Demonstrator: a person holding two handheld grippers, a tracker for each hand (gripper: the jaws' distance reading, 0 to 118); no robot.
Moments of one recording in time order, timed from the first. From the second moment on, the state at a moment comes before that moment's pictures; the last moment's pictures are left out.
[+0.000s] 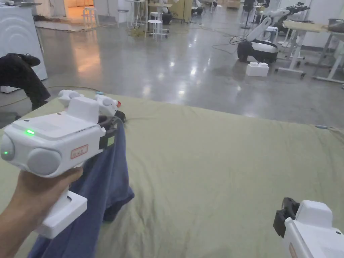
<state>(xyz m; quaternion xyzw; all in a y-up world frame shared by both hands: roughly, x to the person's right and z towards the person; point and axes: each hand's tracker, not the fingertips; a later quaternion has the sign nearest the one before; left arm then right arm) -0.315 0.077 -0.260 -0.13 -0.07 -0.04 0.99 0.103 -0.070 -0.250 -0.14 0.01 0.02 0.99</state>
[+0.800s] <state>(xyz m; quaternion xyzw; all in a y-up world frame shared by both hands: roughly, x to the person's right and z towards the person) -0.046 -0.053 -0.258 -0.22 -0.33 0.00 0.92 0.212 -0.068 -0.201 -0.15 -0.10 0.00 0.98</state>
